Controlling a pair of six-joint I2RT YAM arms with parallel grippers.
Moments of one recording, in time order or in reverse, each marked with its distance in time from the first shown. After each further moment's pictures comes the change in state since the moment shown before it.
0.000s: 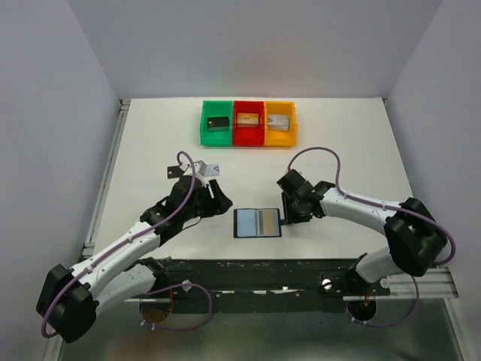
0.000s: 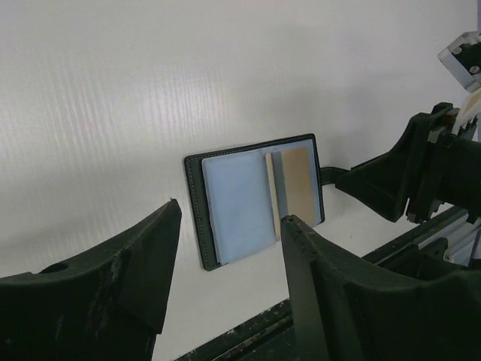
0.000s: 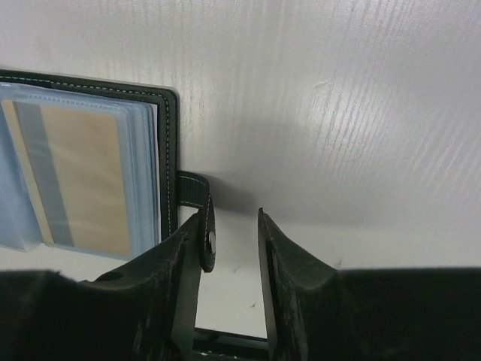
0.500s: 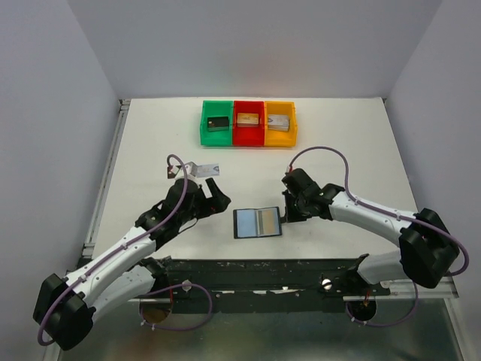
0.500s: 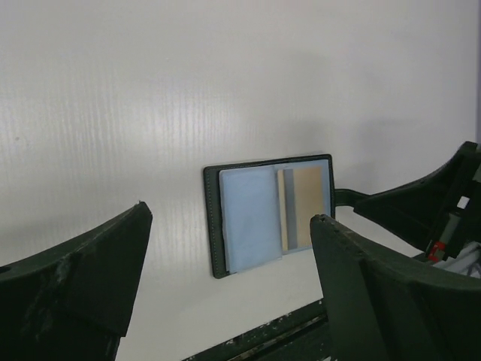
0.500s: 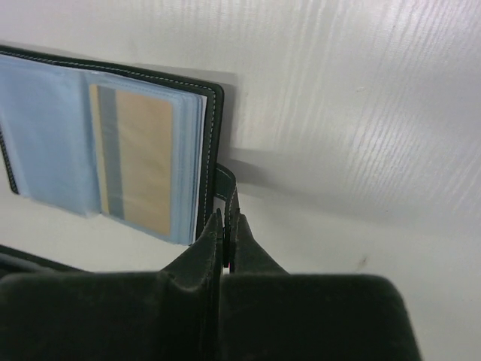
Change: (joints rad) left arm 0.003 -0.041 -0.006 -0.079 -0.118 -0.056; right arm -0.003 -0.077 -0.019 0.040 -0.062 -0.018
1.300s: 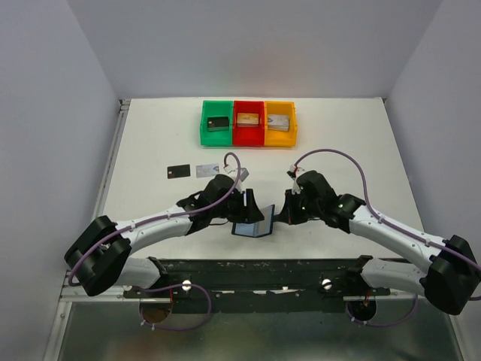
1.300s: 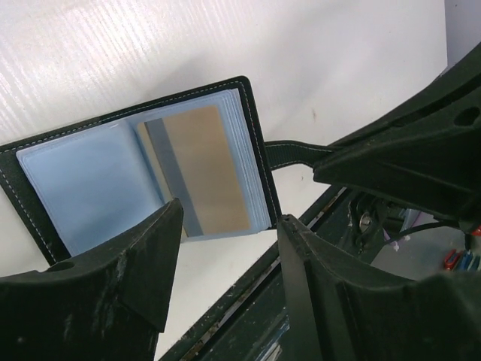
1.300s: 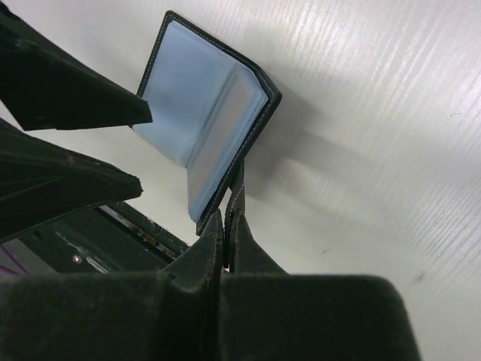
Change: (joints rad) left arm -0.179 0.409 0.081 0.336 0.346 0.083; right arm 0.000 -0.257 -0.101 0.127 -0.212 -0.055
